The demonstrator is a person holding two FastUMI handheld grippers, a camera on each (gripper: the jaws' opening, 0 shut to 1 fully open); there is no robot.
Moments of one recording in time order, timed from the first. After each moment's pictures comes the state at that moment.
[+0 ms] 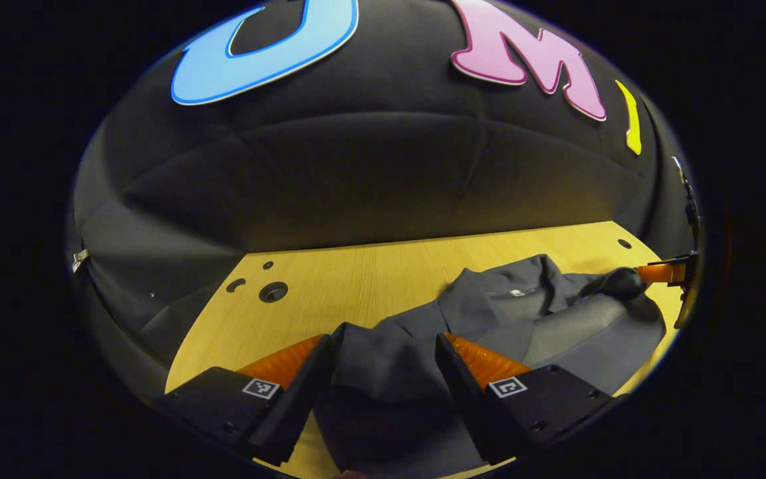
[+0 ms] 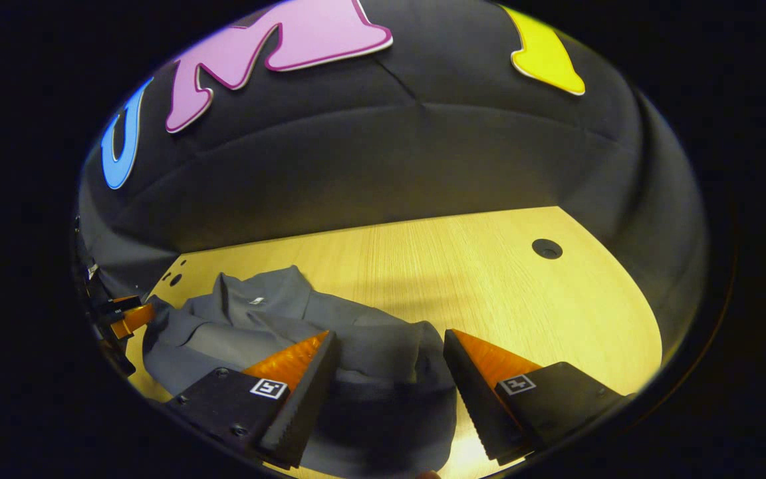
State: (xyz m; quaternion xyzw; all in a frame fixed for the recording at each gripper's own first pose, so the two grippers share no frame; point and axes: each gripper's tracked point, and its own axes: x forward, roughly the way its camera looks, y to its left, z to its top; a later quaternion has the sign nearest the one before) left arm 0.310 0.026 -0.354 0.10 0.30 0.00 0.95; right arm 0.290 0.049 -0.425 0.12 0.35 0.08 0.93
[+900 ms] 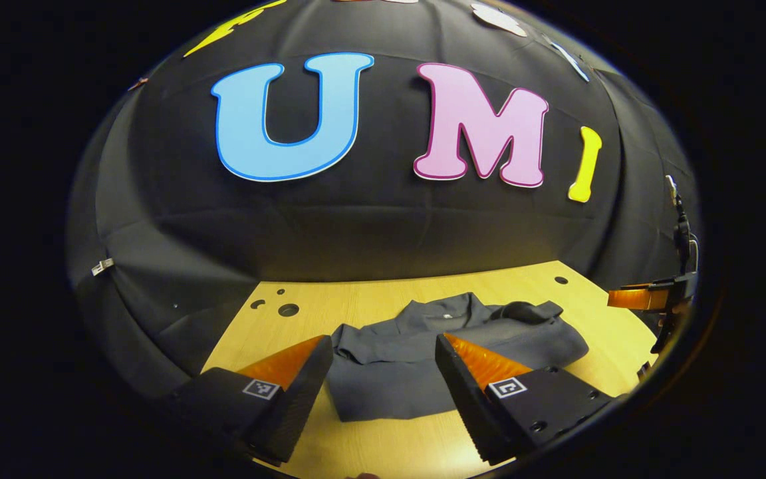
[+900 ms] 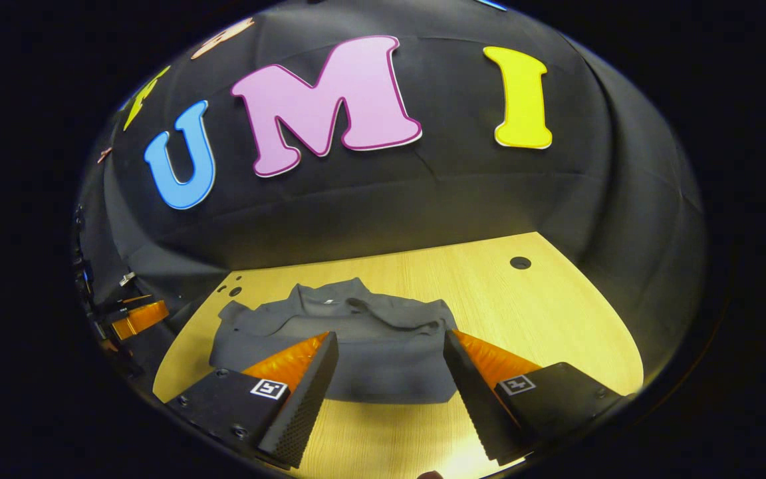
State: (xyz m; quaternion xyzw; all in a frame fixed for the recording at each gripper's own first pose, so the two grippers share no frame) left arm 0.171 -0.011 -0.216 0.07 0.23 -0.04 0.97; right arm 0.151 0.053 -0.284 0.14 0.29 0.10 0.94
